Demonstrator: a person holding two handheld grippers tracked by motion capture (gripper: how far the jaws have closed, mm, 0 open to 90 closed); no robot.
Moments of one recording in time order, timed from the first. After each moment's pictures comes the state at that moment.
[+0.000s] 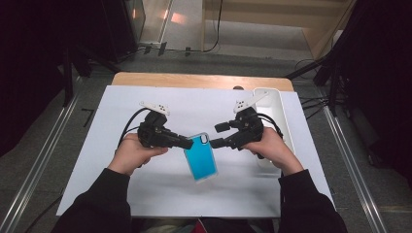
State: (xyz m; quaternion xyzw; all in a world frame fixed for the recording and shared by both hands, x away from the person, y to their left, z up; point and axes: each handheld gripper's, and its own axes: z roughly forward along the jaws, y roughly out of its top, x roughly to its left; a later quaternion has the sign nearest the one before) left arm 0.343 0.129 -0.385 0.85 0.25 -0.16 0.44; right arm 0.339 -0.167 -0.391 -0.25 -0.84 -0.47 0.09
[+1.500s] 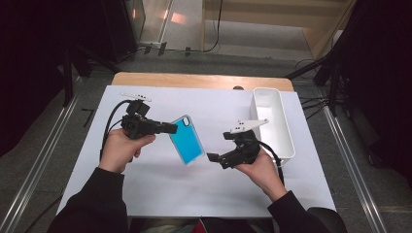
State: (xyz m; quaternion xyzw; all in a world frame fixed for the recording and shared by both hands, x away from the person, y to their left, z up) left arm 0.356 0.164 -0.371 0.81 0.38 -0.10 0.44; right arm 0.293 -0.153 -0.430 -0.35 -0.82 -0.45 -0.04
